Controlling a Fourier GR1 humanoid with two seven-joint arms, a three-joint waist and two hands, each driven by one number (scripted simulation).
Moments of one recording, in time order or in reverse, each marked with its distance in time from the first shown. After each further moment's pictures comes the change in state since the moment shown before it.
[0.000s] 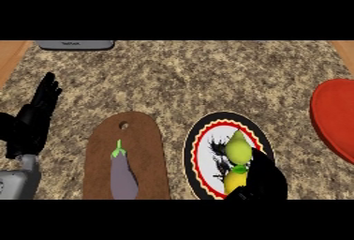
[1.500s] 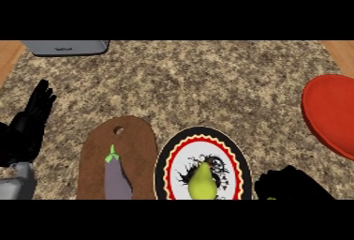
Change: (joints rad) left arm 0.054 -0.025 0.054 -0.013 -0.017 -0.035 -0.009; right arm 0.035 -0.708 0.105 -0.291 -0.214 0.028 -1.103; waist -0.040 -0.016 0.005
